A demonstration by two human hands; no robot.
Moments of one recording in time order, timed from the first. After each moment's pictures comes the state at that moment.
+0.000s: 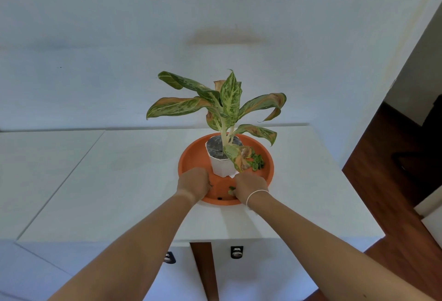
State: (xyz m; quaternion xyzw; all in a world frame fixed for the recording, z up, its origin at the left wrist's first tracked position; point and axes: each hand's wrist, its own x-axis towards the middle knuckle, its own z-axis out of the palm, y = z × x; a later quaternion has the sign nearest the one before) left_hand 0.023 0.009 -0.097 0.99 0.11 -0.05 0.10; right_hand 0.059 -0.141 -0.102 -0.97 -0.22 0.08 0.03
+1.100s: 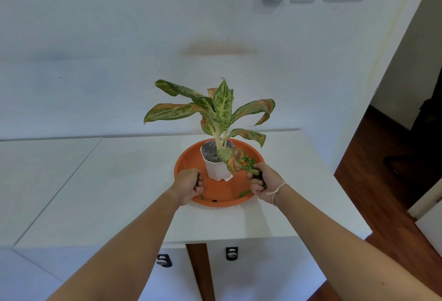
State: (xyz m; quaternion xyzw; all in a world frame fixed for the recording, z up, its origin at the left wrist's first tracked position) left_hand 0.021 0.006 -0.081 0.61 0.31 -0.05 0.73; right_hand 0.078 -0.194 -0.091 -0.45 0.16 0.32 0.82
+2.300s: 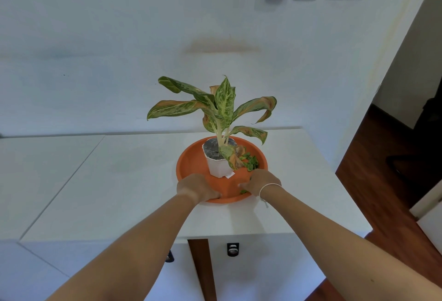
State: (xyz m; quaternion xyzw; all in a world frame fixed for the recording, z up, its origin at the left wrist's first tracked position) left_hand 0.014 -0.008 -0.088 0.97 0.16 -0.15 0.12; right_hand 0.064 -0.176 -0.081 -0.97 -0.07 0.19 0.14
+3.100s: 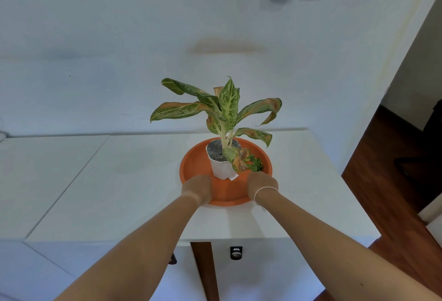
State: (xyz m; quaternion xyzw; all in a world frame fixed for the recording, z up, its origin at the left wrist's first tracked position) left_hand 0.041 0.005 -0.122 0.96 0.18 -0.09 0.17; right_hand 0.065 -0.159 -0.087 -0.98 -0.11 0.13 0.08
